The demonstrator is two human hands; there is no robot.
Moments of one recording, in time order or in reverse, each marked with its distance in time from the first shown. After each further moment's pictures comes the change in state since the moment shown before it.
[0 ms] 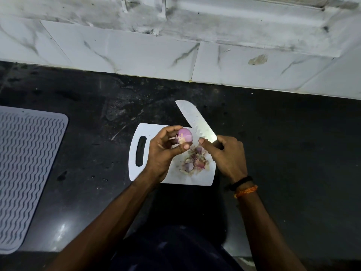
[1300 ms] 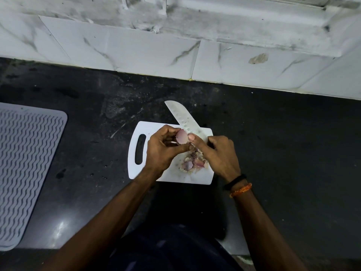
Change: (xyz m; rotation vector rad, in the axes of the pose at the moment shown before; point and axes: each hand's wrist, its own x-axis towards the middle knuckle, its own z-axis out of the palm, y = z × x) left_hand 0.004 -0.004 -0.004 0.246 0.041 0.023; right_hand -0.001 -0.016 0.010 -0.007 -0.109 0.018
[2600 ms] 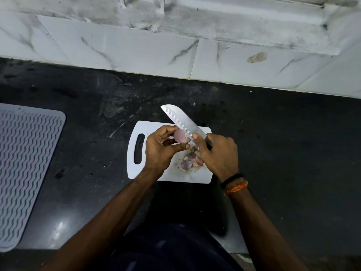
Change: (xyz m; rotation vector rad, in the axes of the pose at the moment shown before) left_hand 0.002 -0.004 0.003 -0.049 0.039 0.021; right_hand -0.001 0.010 0.005 -0.301 0.151 -0.154
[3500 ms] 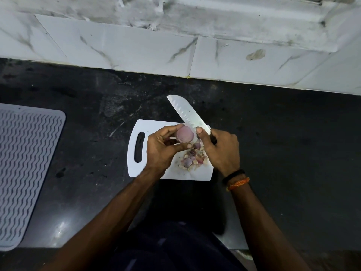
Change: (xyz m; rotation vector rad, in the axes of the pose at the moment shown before) left_hand -0.009 0.007 0.002 -0.069 -0.056 -0.034; right_hand 0.005 0.005 0.004 0.138 0.039 0.064
